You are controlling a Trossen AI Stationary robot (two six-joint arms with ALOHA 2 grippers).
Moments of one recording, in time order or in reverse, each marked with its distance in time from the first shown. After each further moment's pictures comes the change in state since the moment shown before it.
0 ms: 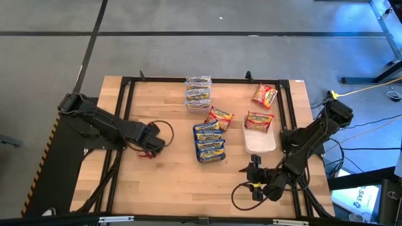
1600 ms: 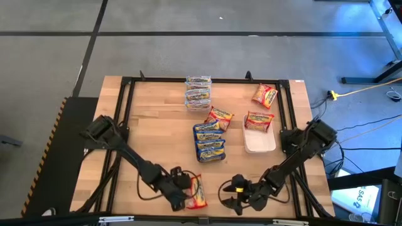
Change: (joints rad) left arm -0.324 0.540 0.235 0.957 -0.083 0.181; right arm -0.029 0.378 0.010 0.685 -0.016 0.426
